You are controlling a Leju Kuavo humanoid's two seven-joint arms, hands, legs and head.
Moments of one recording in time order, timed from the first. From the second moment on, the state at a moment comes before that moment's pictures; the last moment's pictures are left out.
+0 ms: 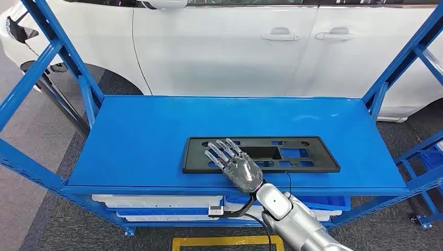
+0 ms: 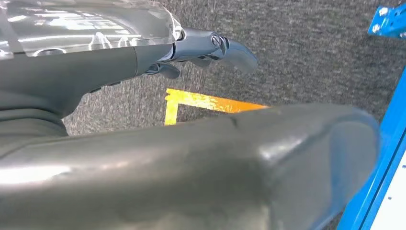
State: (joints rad) left arm -0.12 -0.08 1.21 -0.21 -0.96 -0.05 -0.22; right arm -0.45 -0.10 0.67 -0.94 1.57 -0.68 -0.04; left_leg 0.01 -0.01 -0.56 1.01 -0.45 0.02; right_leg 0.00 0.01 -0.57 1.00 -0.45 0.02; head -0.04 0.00
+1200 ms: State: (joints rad) left arm -0.11 -0.07 1.21 -0.21 -0.94 -0.04 -0.23; right arm -0.75 -0.11 0.43 -0.37 1.53 -0.57 0.28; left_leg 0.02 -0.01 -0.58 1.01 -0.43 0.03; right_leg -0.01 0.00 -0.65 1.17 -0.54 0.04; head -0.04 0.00
